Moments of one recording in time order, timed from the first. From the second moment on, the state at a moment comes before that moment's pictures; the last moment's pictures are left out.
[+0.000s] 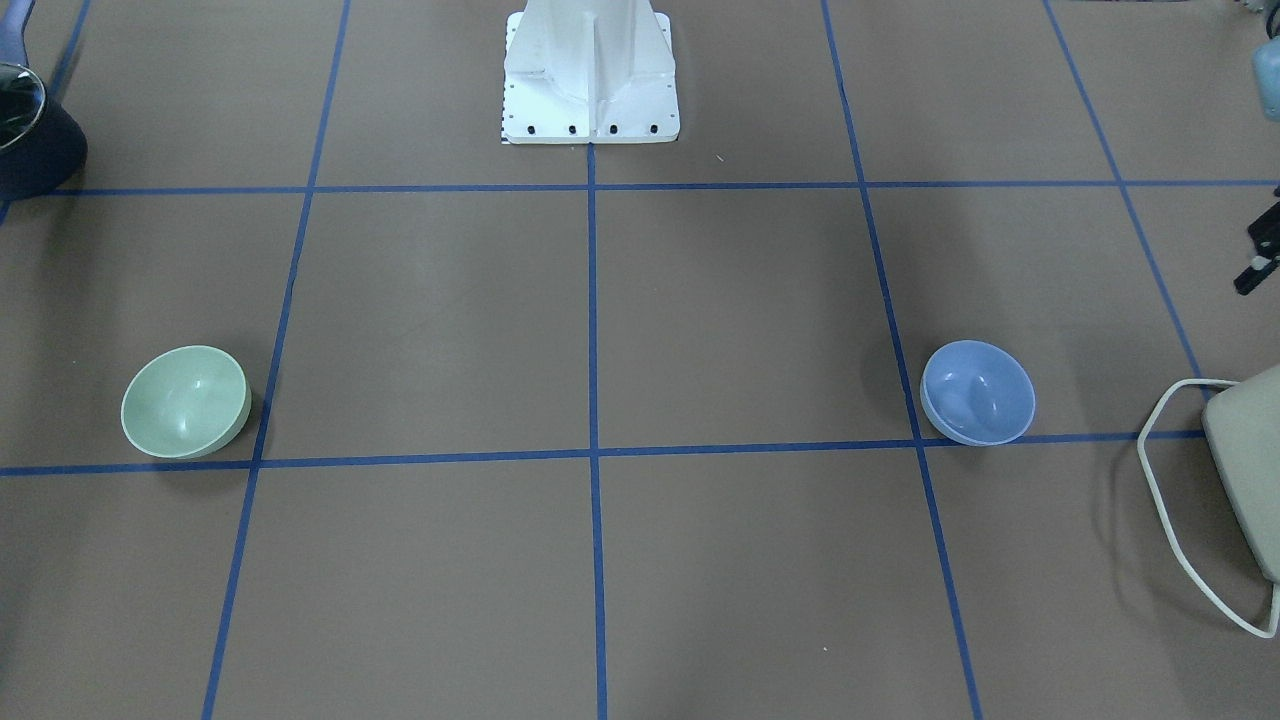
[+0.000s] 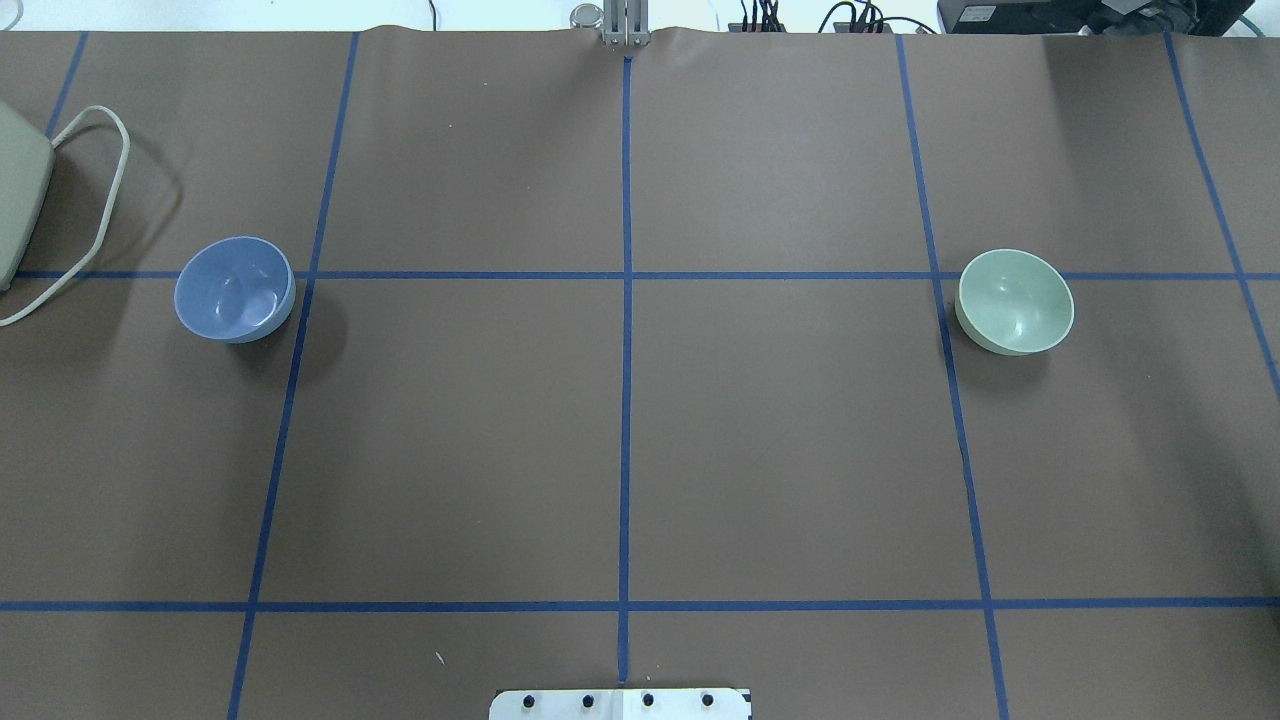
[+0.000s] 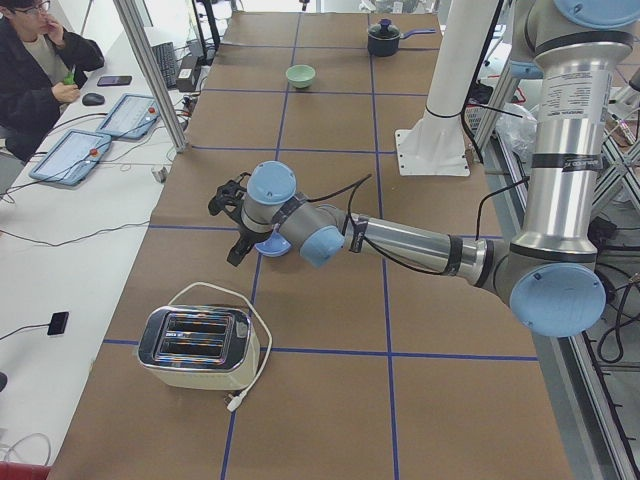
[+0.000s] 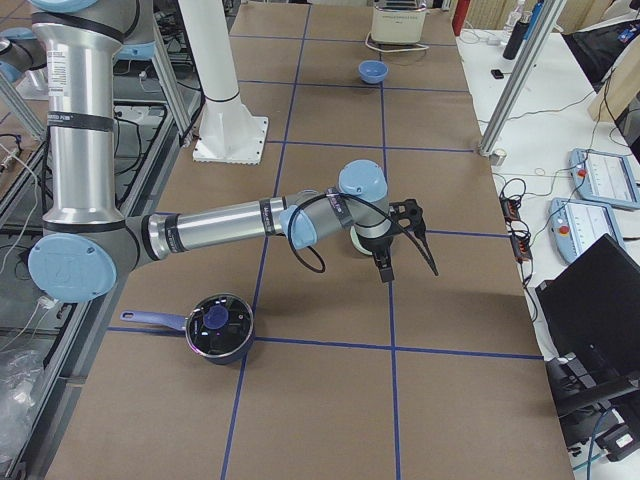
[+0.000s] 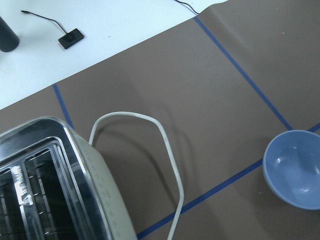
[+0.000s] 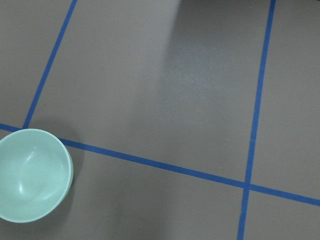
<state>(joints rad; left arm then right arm) -1.37 -1.61 -1.73 -2.11 -2.39 -0.28 1.41 -1.61 1.82 -1.26 2.32 0.28</state>
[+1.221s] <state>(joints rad) -0.97 -1.74 -1.56 -2.15 -2.08 -0.75 1.34 -1.60 1.82 -1.23 2.28 0.38</state>
